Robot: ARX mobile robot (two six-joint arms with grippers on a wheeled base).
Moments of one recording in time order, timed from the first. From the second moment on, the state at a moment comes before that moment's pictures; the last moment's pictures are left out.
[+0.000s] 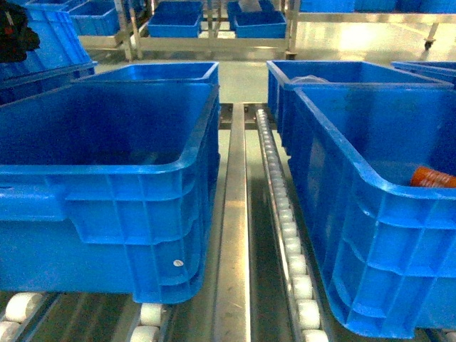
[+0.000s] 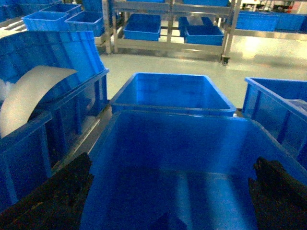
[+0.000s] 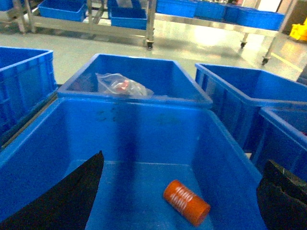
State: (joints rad) left arm 0.00 1.53 0.69 0.81 -0.03 -0.02; right arm 0.01 1.53 0.64 0.84 0.13 -0.10
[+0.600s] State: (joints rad) left arm 0.00 1.22 0.30 0.91 0.00 -0.02; right arm 0.01 1.23 0.27 0.95 0.00 -0.01
